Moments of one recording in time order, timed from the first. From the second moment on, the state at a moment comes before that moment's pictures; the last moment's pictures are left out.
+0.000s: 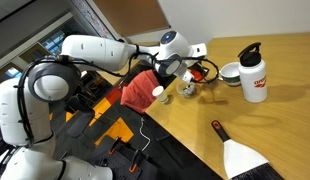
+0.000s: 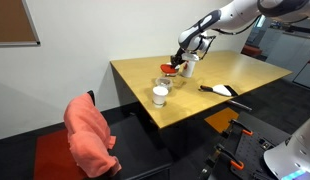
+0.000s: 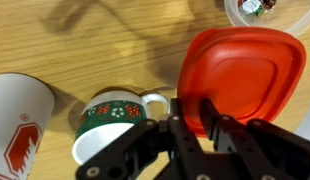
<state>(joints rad) -0.48 0.79 0.07 -1.60 0.24 2.76 -0.19</state>
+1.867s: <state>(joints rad) -0.47 0.52 0.11 -1.98 0.44 2.80 -0.22</state>
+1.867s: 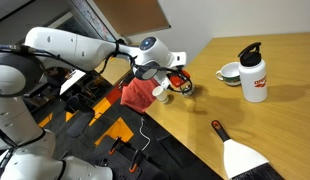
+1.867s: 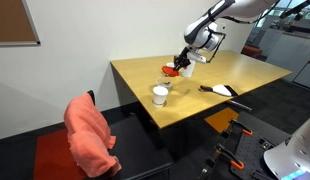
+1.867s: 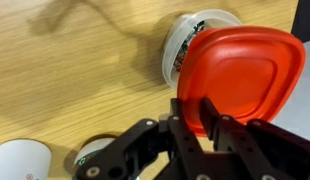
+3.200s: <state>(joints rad) -0.40 0.61 0.07 -2.01 0.44 2.93 -0.08</state>
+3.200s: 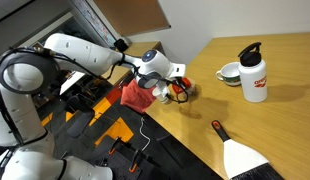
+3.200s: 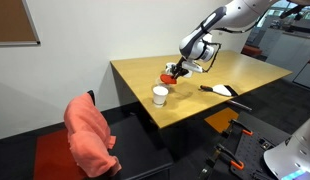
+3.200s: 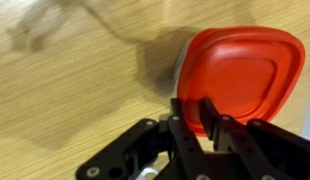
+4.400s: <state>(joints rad) -0.28 0.65 -0.04 -1.96 0.38 2.92 0.13</state>
